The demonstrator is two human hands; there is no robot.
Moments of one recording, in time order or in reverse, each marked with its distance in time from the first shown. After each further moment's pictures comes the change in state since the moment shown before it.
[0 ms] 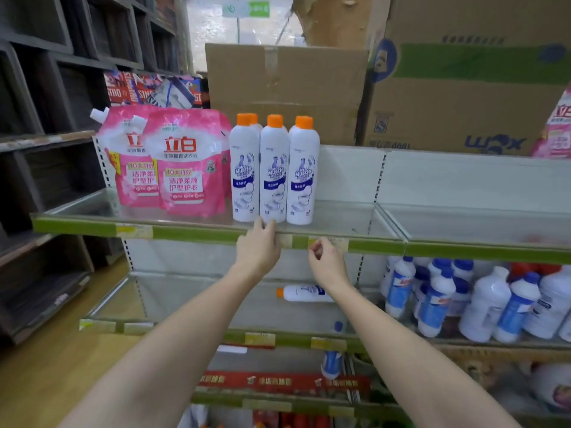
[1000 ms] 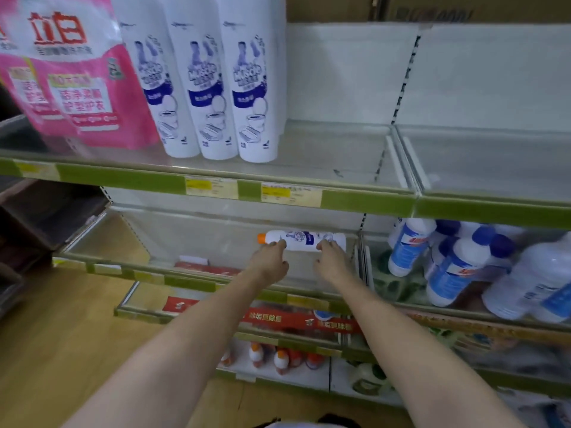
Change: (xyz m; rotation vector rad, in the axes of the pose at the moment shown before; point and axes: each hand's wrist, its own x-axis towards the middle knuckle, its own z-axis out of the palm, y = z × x) left_hand -0.039 0.040 0.230 -0.038 -0.689 -0.183; right_hand 0.046 0.234 0.053 -0.415 -0.538 0.078
